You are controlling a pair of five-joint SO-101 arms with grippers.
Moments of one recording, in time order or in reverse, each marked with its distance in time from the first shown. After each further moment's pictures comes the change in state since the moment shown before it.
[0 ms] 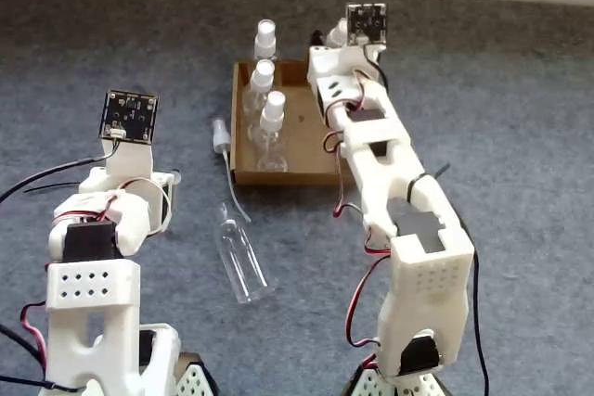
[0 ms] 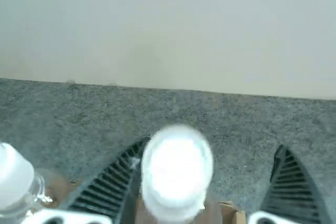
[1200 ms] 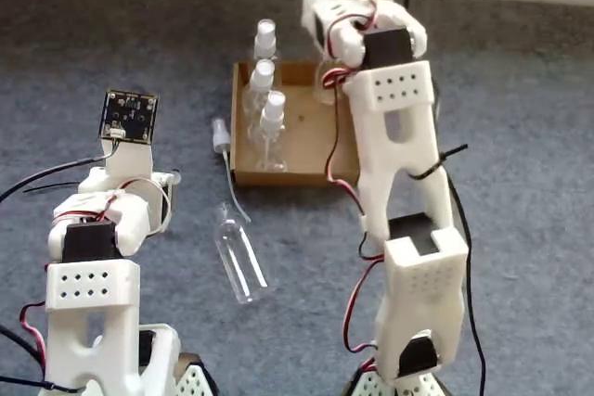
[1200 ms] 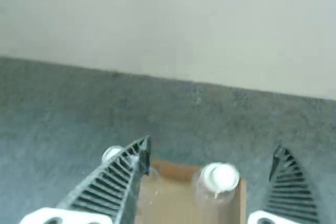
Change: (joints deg) left arm 0.0 0.0 0.0 0.0 0.0; right arm -4.3 0.0 -59.8 74.5 0.2
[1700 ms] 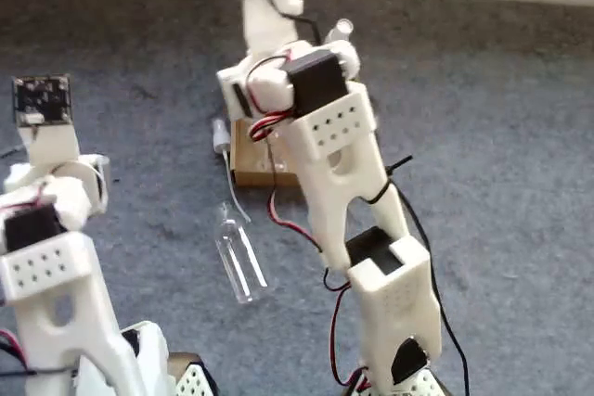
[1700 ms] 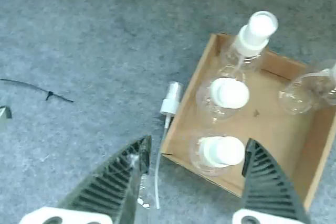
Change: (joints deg) left arm -18.7 9.8 -11.8 0.4 -4.3; right arm -18.4 -0.1 -10.3 31.6 -2.1
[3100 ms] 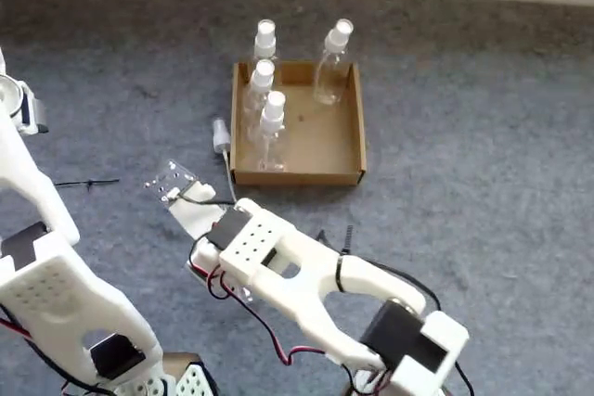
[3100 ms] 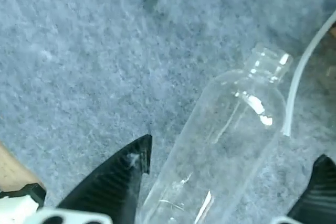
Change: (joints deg) left arm -9.1 69.6 -76.4 26.7 -6.9; right arm -21.5 -23.7 92.7 -44.3 1.9
